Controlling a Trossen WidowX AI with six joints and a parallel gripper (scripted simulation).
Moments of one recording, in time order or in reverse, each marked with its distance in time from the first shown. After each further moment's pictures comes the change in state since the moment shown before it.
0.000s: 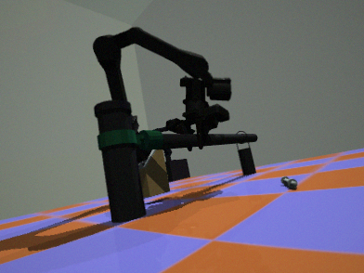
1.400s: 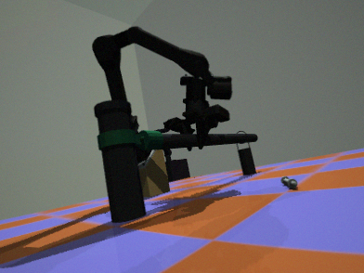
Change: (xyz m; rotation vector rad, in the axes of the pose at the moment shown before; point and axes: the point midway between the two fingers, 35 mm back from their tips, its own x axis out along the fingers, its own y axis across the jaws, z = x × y) arm 0.000 0.000 0.000 -0.005 -0.021 0.031
